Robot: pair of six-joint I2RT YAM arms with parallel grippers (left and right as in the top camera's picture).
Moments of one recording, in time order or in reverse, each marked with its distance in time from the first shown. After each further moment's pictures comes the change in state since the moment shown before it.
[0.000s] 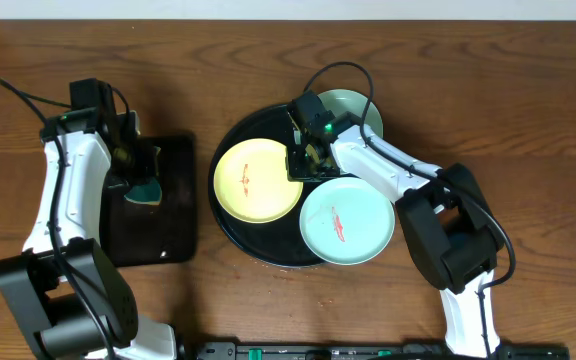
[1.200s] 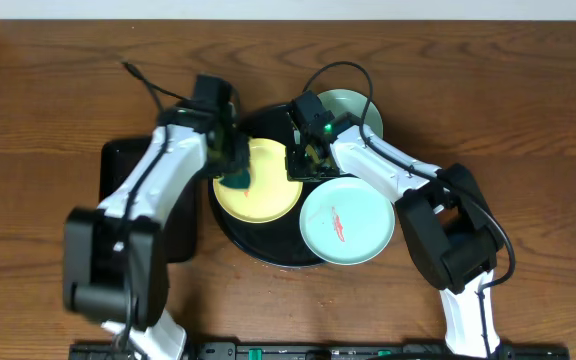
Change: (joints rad) left arm -0.436 0.132 -0.025 0.216 0.079 -0.344; right arm 0.002 0.000 0.000 0.004 0.002 0.000
